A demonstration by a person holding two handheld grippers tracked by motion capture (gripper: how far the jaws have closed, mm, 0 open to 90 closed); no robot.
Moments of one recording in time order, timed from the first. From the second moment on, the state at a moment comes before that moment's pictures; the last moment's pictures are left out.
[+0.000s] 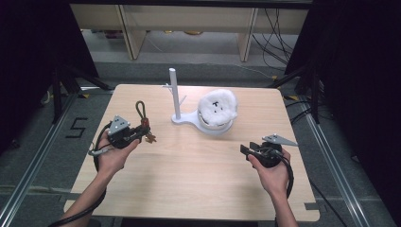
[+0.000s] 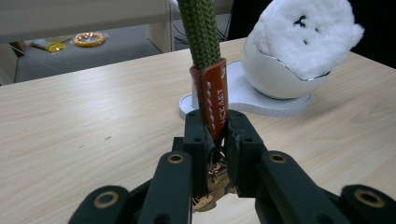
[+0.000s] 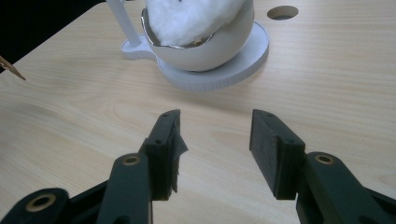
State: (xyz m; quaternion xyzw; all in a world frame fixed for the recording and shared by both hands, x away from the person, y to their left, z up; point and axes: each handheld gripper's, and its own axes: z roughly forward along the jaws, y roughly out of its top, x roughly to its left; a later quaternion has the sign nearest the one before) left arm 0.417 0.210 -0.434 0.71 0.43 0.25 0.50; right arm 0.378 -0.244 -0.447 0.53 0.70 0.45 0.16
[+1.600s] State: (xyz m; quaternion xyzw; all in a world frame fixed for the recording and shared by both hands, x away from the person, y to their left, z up) left arm 0.495 0.167 -0.431 0.73 0.46 0.28 0.43; right arm 0.372 -0.253 -0.466 0.53 0.67 0.49 0.17
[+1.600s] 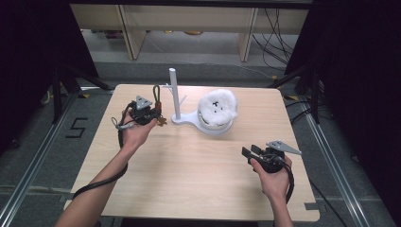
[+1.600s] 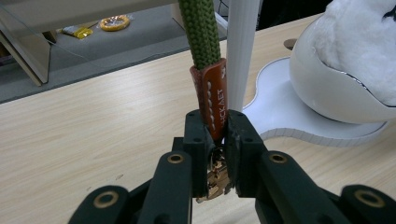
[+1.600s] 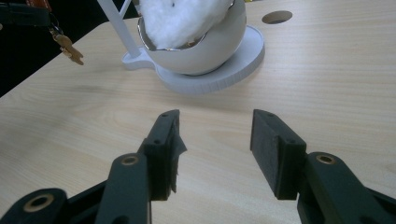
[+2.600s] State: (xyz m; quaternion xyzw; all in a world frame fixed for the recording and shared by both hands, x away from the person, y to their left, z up) left arm 0.495 0.148 -0.419 0.75 0.42 0.32 0.41; right arm 0.372 -0.252 -0.471 0.53 0.67 0.49 0.16
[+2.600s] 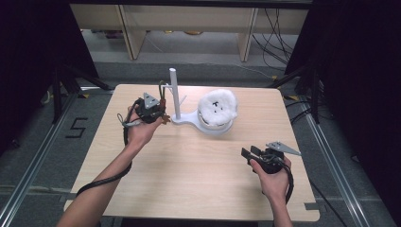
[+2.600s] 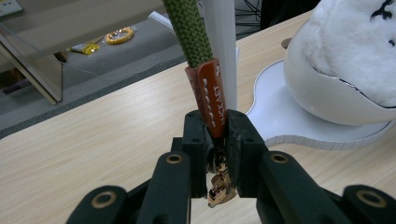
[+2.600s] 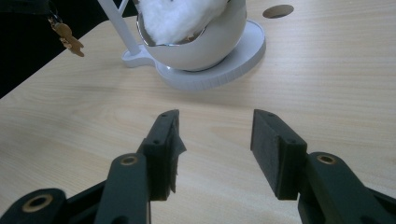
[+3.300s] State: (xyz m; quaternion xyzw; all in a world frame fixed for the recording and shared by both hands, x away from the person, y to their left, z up) left arm 0.482 0.140 -0.411 0.76 0.37 0.37 0.39; right arm 0.372 -0.253 -0.471 0.53 0.67 0.49 0.17
